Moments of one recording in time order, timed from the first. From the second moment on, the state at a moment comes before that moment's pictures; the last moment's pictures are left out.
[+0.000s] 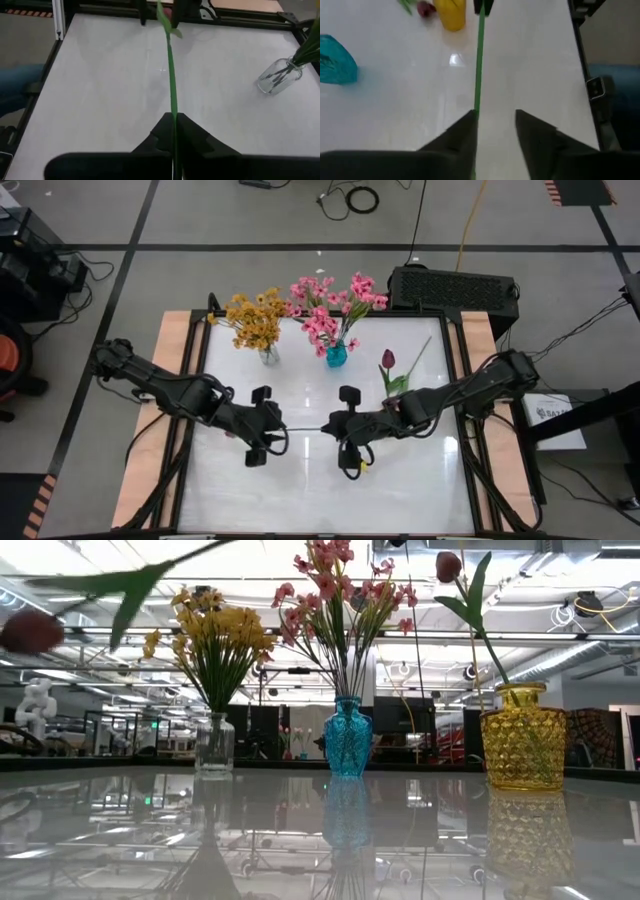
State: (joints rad) left arm -0.43 1.38 1.34 -0.82 -0.21 -0.36; right arm 0.36 1.66 1.47 -0.50 0.34 0.22
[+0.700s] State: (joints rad) left arm -0.84 1.12 1.38 -0.54 -0.96 -0.10; right arm 0.54 1.26 1.39 -0.67 0.71 0.33
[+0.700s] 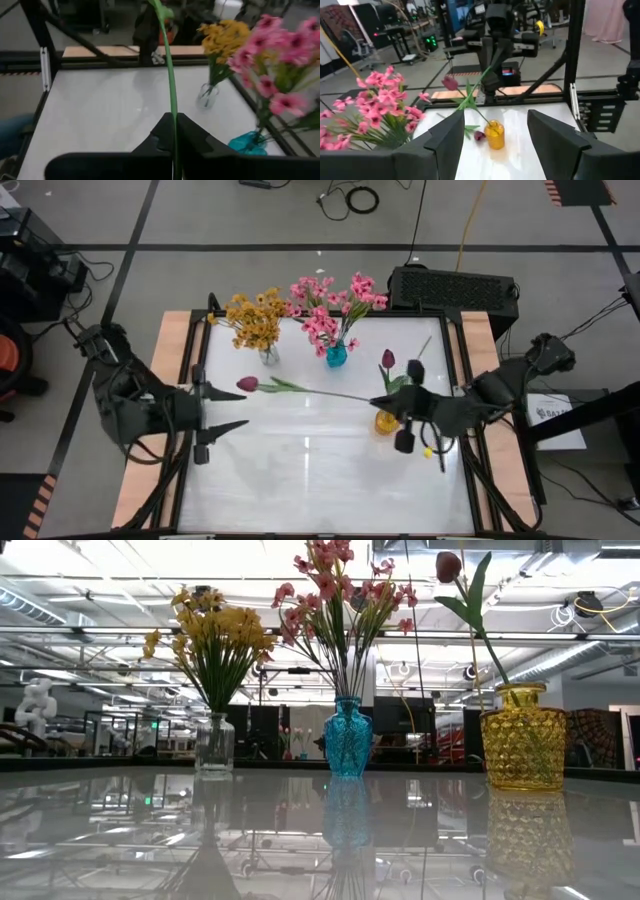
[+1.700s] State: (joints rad) left arm -0.68 1.50 1.38 0.31 -0.85 0.36; right arm 0.48 1.43 0.75 1.25 0.43 -0.21
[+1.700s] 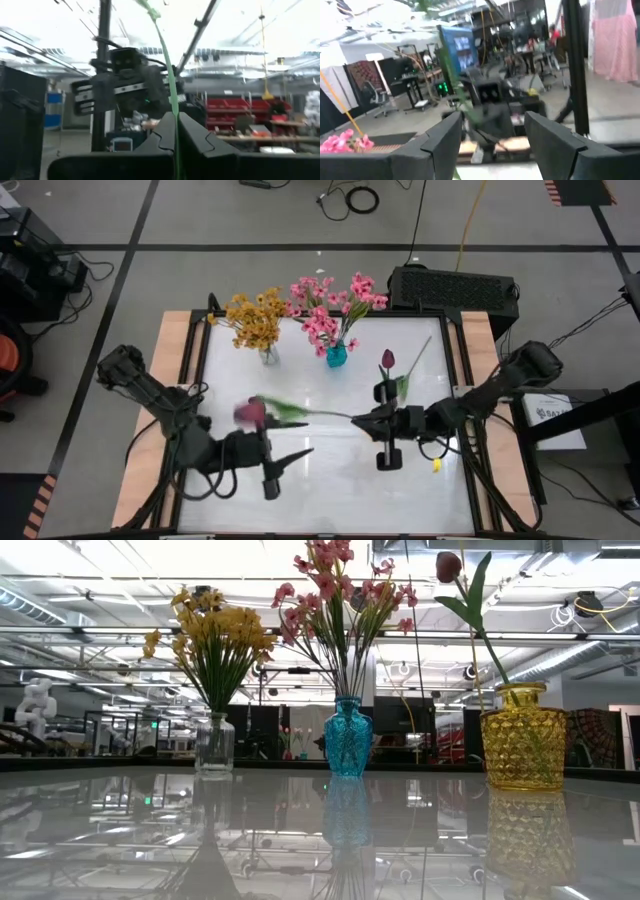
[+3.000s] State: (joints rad) left arm -0.53 1.45 1.38 0.16 -0.60 0.30; right arm 0.52 1.32 0.75 0.79 0.58 0.05
